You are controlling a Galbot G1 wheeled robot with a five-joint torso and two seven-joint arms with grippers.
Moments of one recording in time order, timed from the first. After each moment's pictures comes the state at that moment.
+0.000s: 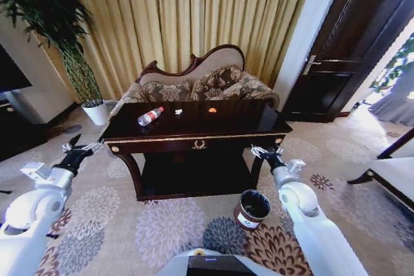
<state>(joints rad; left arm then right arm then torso) 1.51 -0.88 -1.00 -2.01 -0.85 0.15 0.04 -1.30 1.13 0.56 2.02 0.56 -0.19 0.12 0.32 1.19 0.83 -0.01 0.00</state>
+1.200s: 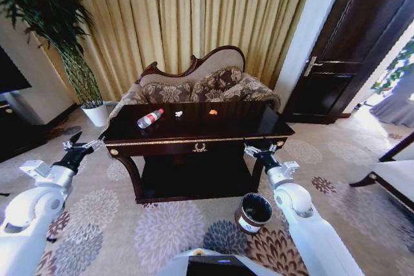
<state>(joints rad) 1.50 -0.87 -0.99 -2.02 -0.85 0.16 0.04 -1.31 1.13 0.54 2.00 0.48 -0.13 0.05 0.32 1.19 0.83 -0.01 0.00</state>
